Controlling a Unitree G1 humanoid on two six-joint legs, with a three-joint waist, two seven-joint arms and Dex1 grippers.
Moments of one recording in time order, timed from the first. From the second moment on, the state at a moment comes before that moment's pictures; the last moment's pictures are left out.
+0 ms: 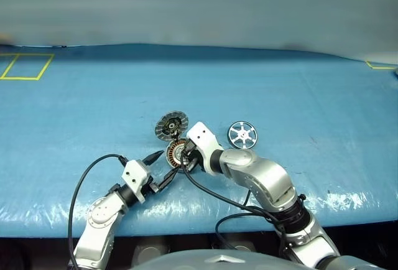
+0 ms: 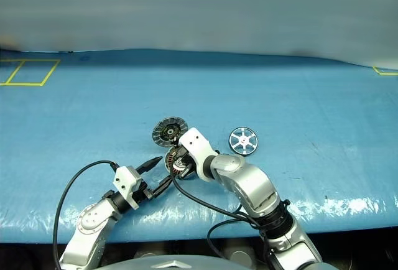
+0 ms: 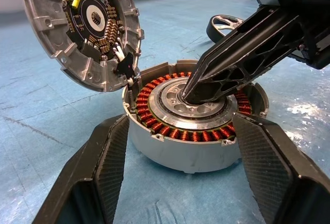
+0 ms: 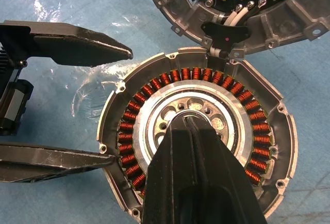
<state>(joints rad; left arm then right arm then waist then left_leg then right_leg) 0.27 0.32 -0.11 -0.10 -0.18 -0.21 -0.65 -0.35 -0.19 0.44 -0.41 0.25 1.17 0.35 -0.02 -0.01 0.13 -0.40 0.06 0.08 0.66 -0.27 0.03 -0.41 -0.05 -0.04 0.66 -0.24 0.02</state>
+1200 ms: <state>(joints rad) 0.26 0.32 -0.11 -0.07 -0.18 -0.25 -0.66 -0.34 -0.11 0.34 -0.43 0.32 1.27 0.30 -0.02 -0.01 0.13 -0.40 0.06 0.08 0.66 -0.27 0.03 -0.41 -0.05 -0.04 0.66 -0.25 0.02</state>
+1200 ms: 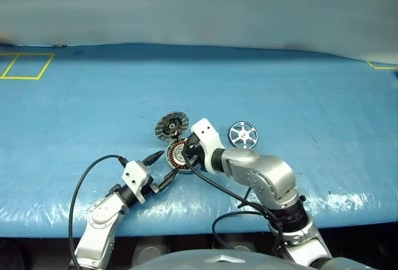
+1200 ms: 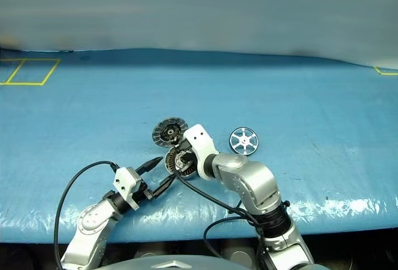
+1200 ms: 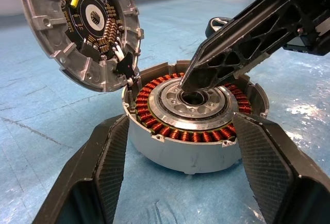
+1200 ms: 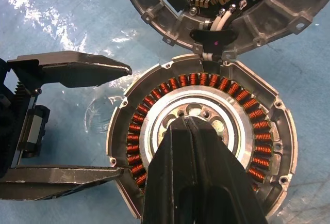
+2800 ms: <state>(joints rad) 0.29 0.33 -0.11 -0.10 -0.16 -0.26 -0.62 -0.13 -0.18 0.01 -0.50 0.15 1.10 0.07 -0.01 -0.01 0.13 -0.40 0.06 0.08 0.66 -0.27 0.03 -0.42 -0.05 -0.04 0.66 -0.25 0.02</state>
